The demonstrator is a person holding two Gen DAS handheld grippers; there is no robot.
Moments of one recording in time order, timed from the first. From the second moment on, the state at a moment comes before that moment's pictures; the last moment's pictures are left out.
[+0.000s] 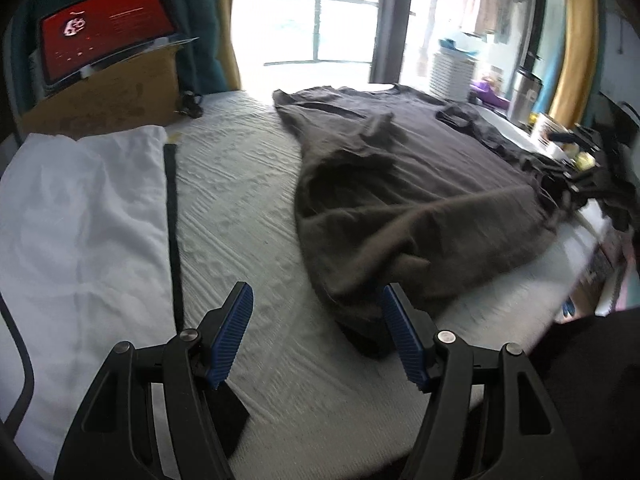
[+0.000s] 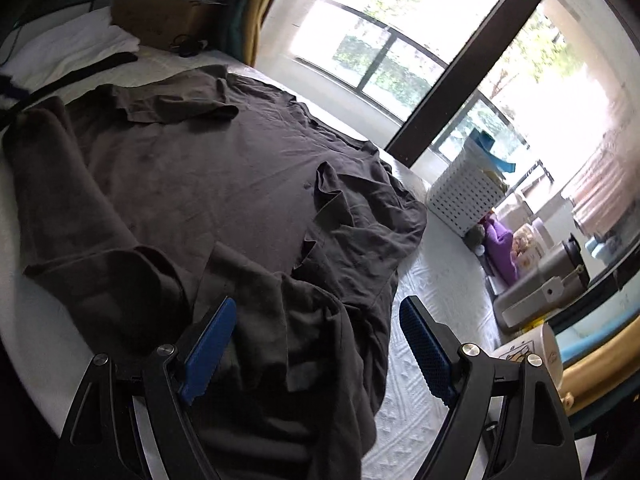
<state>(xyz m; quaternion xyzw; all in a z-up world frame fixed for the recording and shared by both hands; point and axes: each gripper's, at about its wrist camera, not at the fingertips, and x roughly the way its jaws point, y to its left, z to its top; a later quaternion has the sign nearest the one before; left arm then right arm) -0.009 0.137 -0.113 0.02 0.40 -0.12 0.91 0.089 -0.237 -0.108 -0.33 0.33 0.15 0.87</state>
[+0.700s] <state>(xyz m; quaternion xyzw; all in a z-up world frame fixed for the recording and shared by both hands) 0.021 0.115 -0.107 0.04 0.38 -0.14 0.91 0.086 -0.265 -0.109 -0.26 0.33 0.12 0.90</state>
